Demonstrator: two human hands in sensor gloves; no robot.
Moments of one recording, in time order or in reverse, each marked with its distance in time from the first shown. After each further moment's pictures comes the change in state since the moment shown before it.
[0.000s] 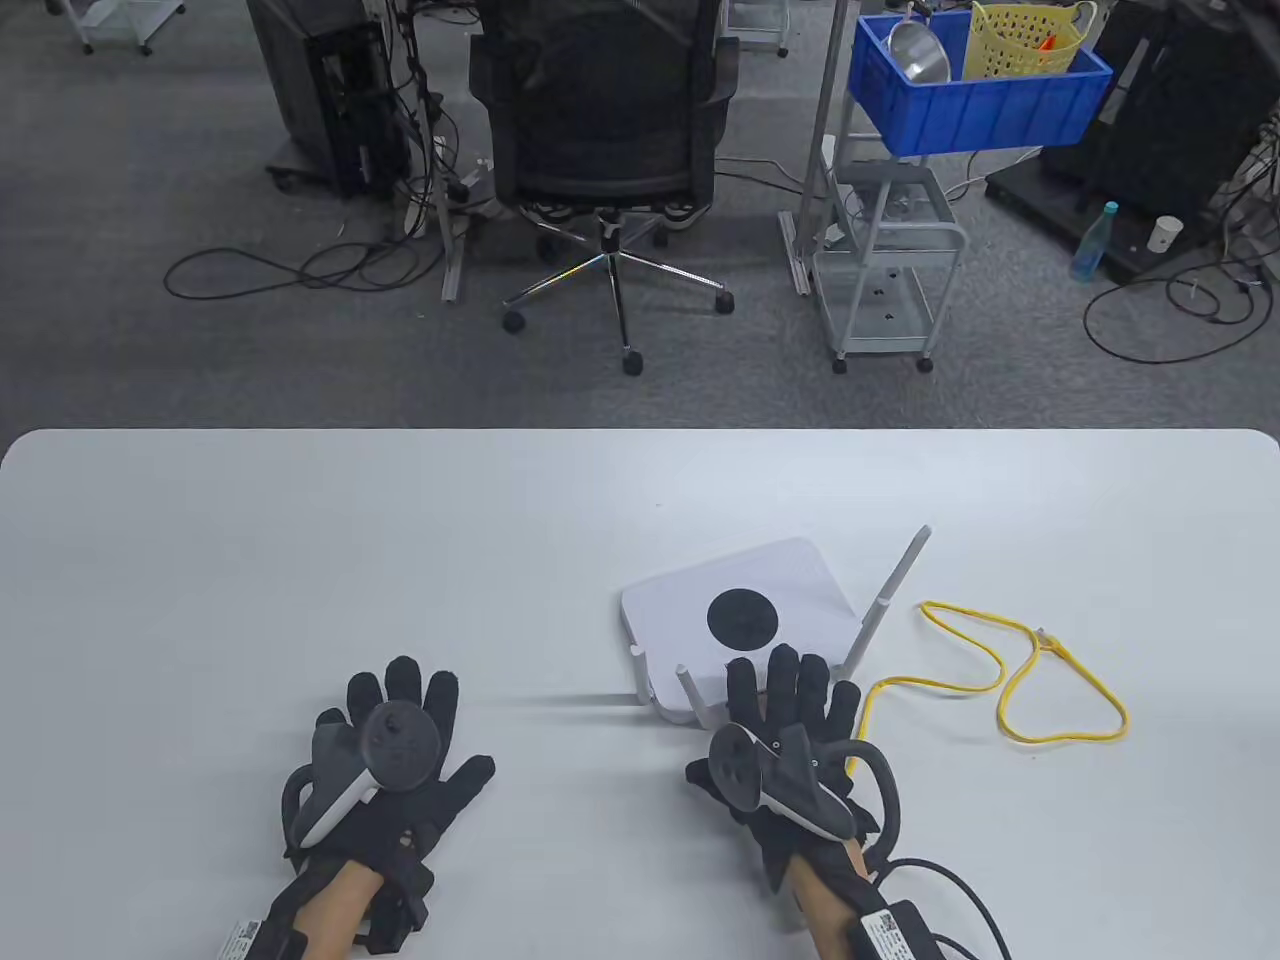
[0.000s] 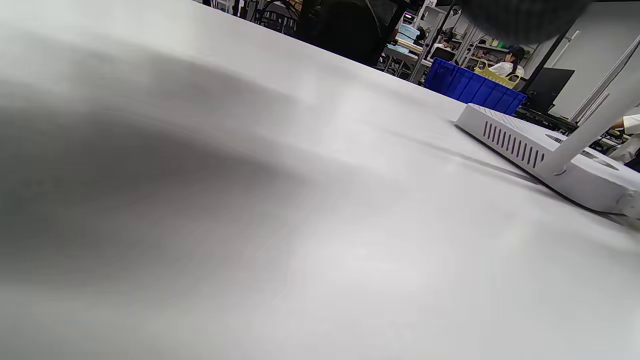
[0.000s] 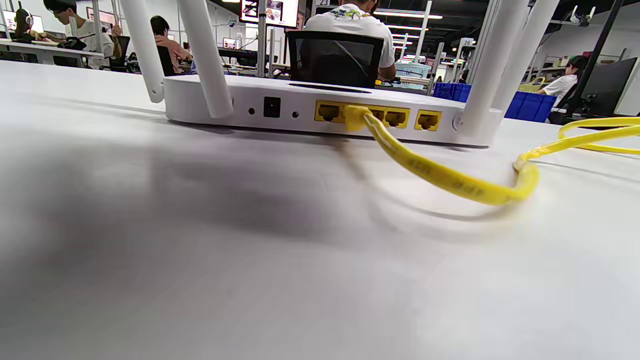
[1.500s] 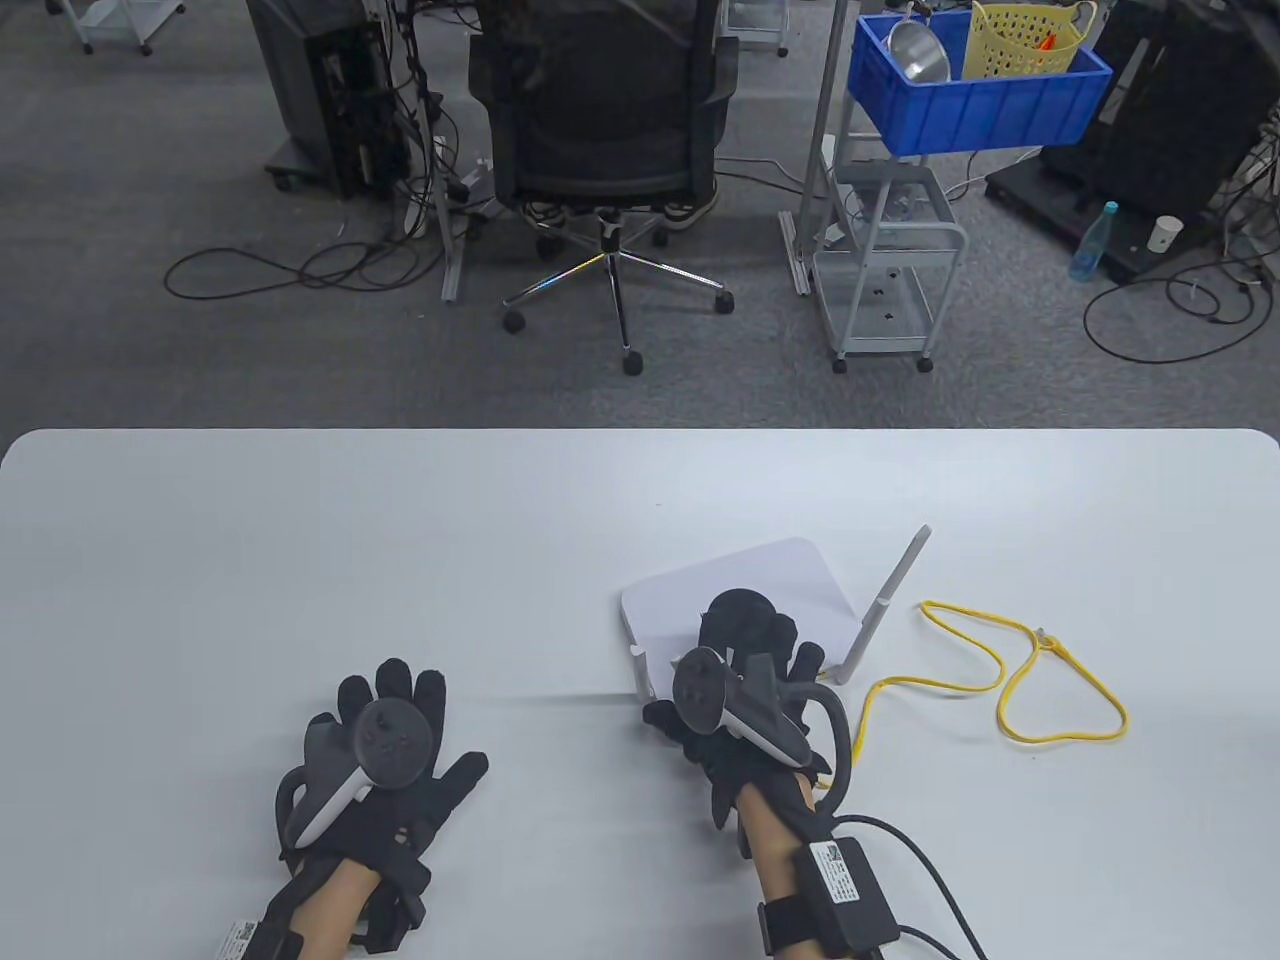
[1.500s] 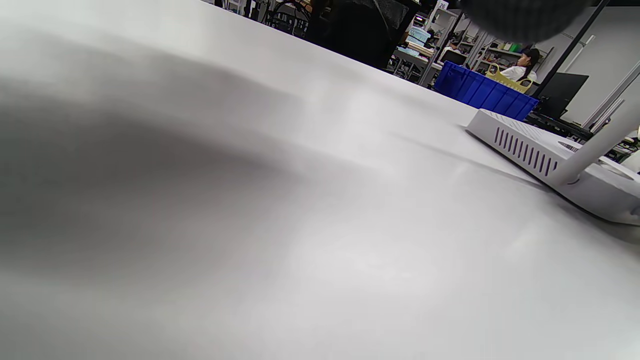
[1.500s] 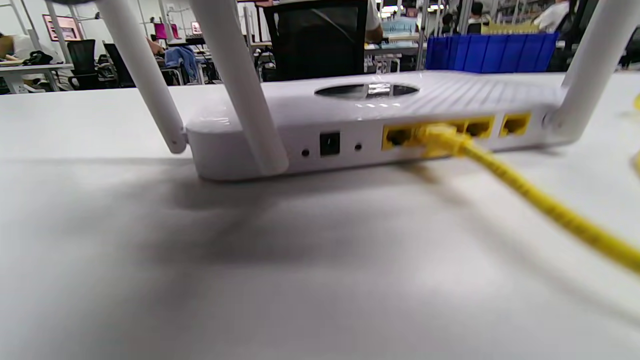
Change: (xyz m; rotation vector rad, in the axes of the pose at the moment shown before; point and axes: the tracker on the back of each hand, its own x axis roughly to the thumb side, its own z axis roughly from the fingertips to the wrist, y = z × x) left_hand -0.002 0.005 0.003 0.004 0.028 0.013; right_hand 0.020 -0.014 -0.056 0.112 0.071 -0.185
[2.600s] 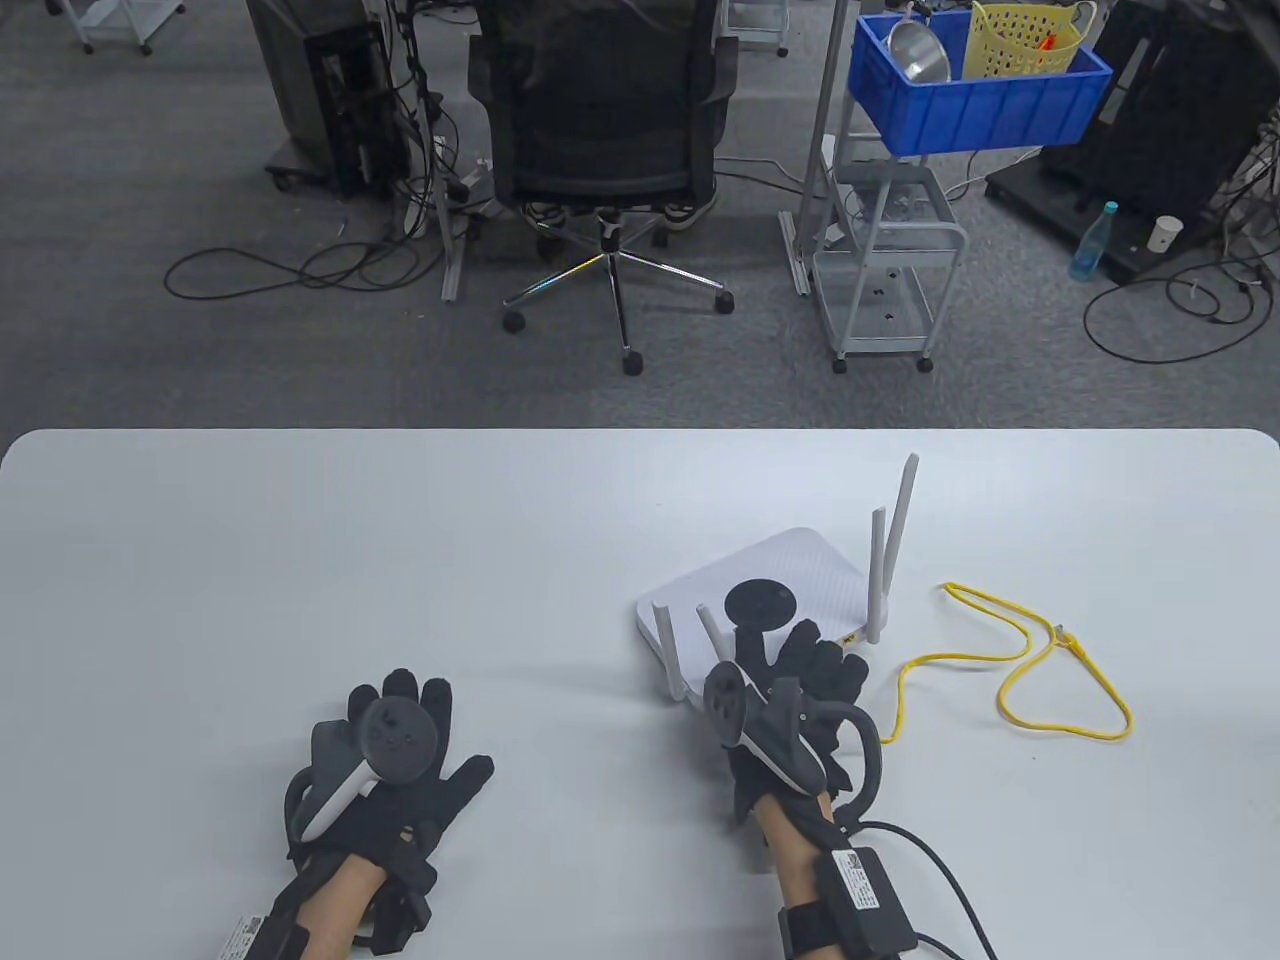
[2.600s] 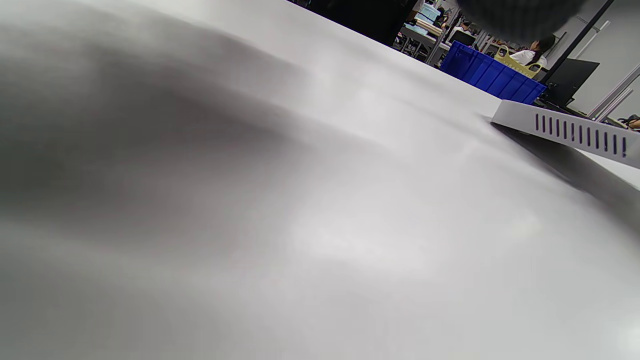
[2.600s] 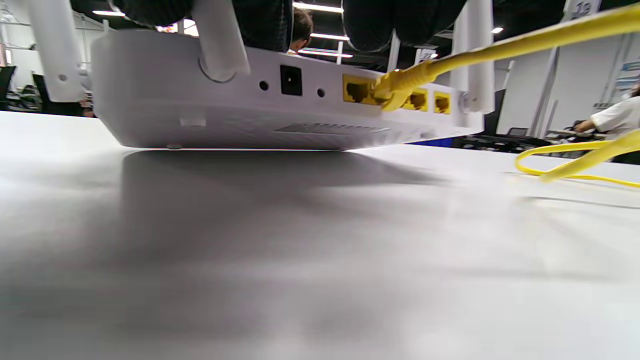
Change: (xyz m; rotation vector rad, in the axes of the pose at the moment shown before) left_hand 0.000 -0.009 -0.006 -0.071 0.006 0.038; right_hand -0.027 -0.007 0.018 -0.249 0.179 0.149
